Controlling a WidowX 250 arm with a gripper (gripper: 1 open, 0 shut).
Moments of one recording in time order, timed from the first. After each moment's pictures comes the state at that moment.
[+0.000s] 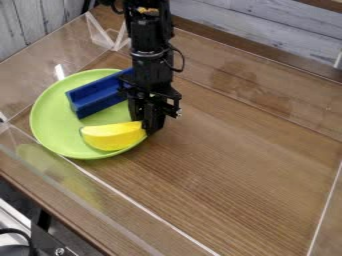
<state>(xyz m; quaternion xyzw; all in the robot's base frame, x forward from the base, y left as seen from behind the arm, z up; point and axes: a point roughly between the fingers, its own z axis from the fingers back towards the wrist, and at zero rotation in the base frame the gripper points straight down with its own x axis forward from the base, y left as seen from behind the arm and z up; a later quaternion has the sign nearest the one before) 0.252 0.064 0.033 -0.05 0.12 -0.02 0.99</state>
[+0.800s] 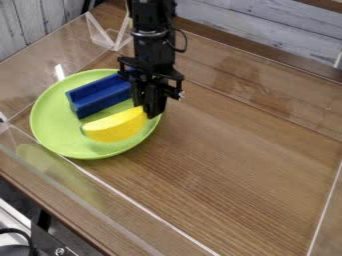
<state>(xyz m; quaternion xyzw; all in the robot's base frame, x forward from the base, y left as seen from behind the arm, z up) 0.262 0.064 0.055 -0.06 0.12 -0.02 0.99</state>
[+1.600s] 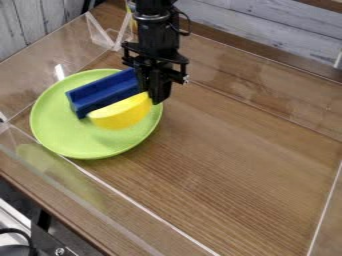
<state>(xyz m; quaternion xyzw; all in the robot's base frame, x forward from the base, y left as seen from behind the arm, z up) 0.274 0.064 0.067 -0.06 0.10 -0.03 0.99</state>
